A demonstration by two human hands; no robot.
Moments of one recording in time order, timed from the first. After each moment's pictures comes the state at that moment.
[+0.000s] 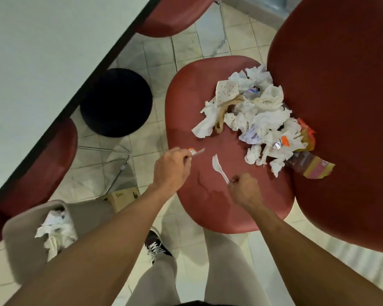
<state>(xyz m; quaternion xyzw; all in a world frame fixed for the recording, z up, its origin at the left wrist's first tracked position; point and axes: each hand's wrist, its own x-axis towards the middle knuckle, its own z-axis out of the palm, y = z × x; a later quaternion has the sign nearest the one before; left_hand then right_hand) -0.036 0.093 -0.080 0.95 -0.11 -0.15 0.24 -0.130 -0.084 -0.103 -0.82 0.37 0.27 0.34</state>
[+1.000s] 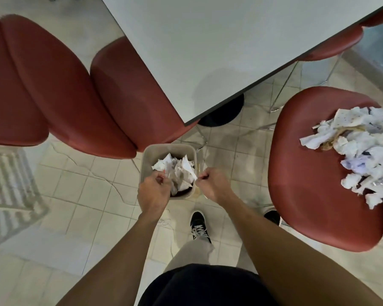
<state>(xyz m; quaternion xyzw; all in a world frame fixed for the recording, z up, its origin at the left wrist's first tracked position) -0.207 0.474 -0.019 0.87 0.38 -0.05 0.31 -0.157 0.325 -0.035 -0.84 0.11 0.32 0.43</state>
